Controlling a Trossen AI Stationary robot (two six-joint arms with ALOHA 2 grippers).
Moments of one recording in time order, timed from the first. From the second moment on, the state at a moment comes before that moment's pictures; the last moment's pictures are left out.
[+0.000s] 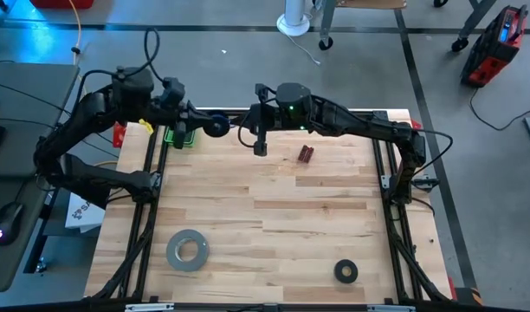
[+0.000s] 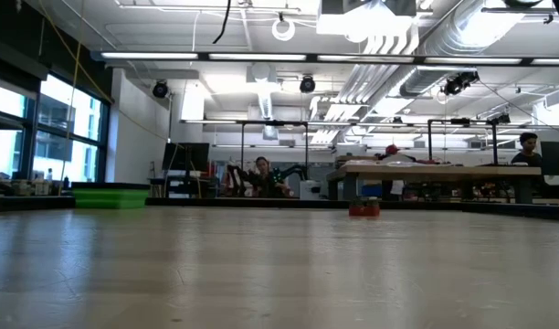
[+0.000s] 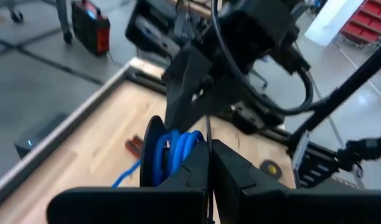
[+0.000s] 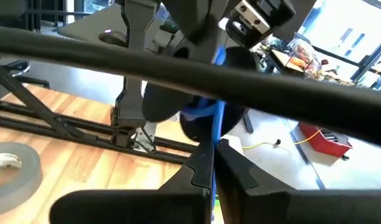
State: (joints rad) left arm 0.36 1.10 1.60 -0.86 0.21 -0.23; right arm -0.17 1.84 1.93 -0.32 -0.08 -0.38
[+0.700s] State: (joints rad) left arm 0.37 1.08 1.60 -0.75 0.26 0.00; right arm -0.17 1.84 1.94 -0.35 -0.06 -0.26
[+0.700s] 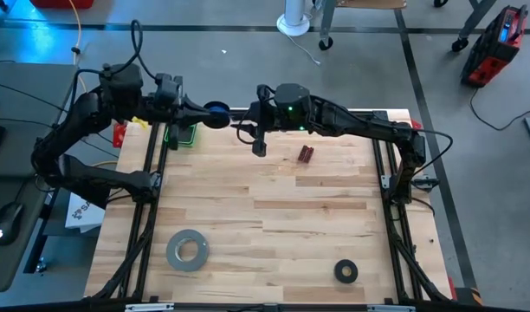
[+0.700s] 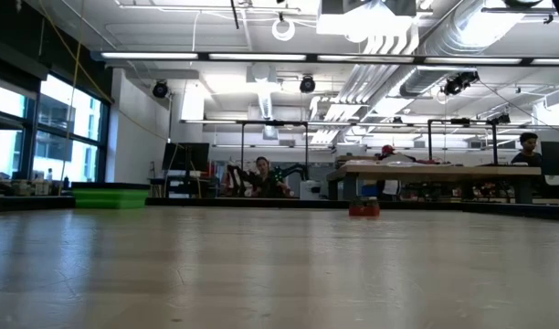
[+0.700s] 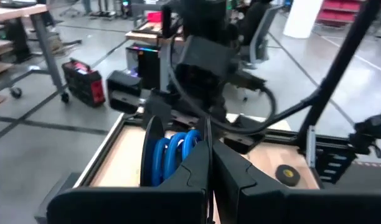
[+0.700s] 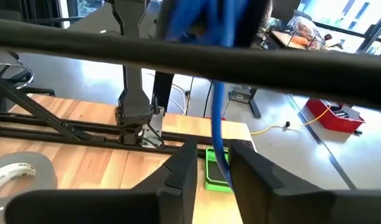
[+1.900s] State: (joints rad) left arm 0.37 1.02 1.60 -0.80 0.26 -0.05; right arm -0.17 1.85 1.93 -0.43 -0.03 -0.35
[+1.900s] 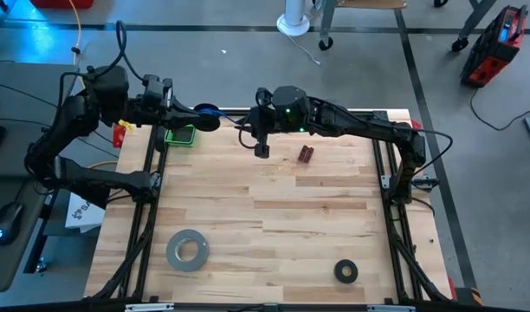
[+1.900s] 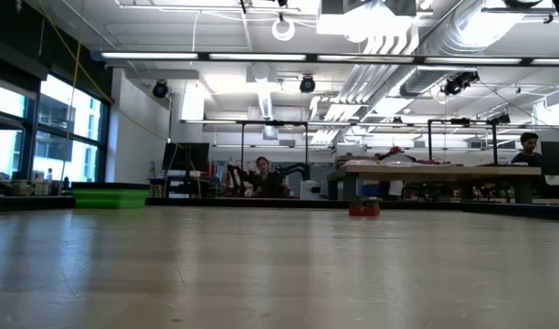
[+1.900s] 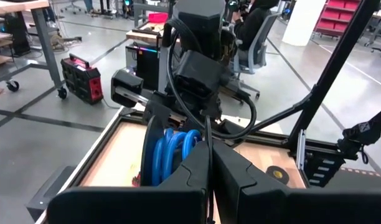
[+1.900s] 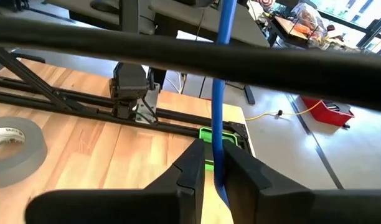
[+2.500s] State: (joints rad) left arm 0.37 1.06 1.60 -0.63 0.21 -0.22; right arm -0.13 1.85 1.93 -0.33 -0.06 -0.22
